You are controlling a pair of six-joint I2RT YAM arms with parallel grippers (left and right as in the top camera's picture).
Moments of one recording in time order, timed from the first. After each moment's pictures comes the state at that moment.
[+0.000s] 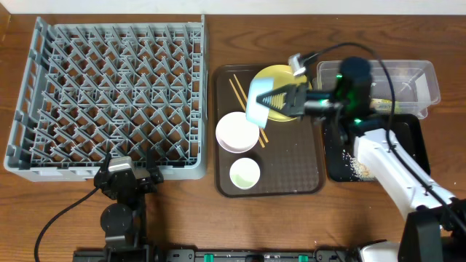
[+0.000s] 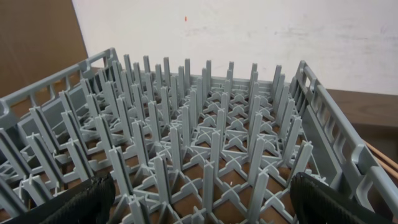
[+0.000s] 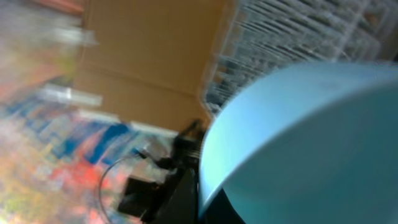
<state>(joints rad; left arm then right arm) 0.07 0.01 0.04 -0.14 -0.11 -0.03 0.26 1.54 0.96 0.20 -1.16 0.92</state>
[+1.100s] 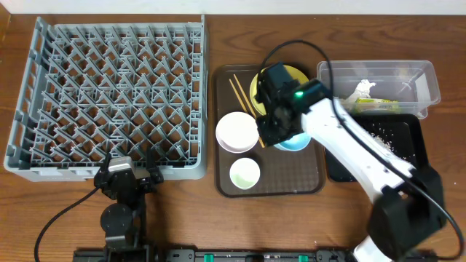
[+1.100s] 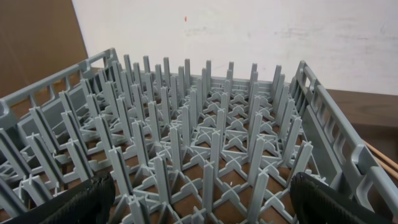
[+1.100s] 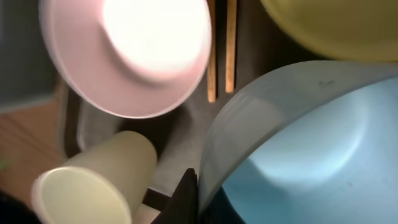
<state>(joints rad) 0.07 0.01 0.04 -0.14 -0.11 -0.03 0.57 1.80 1.44 -1.06 -0.12 0.23</state>
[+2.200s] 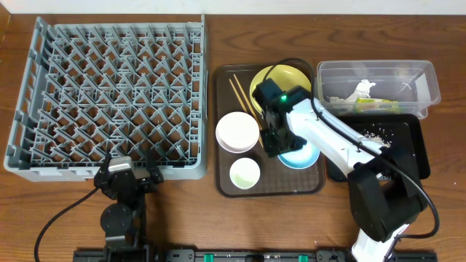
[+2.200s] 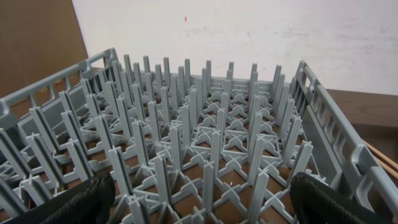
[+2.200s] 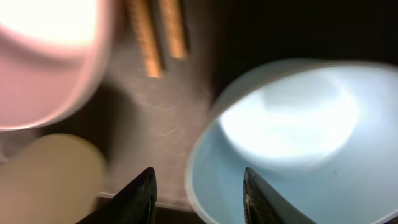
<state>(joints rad) 0.07 0.01 0.04 -0.14 -0.11 -0.03 0.58 1.91 1.43 -1.12 -0.04 0.32</state>
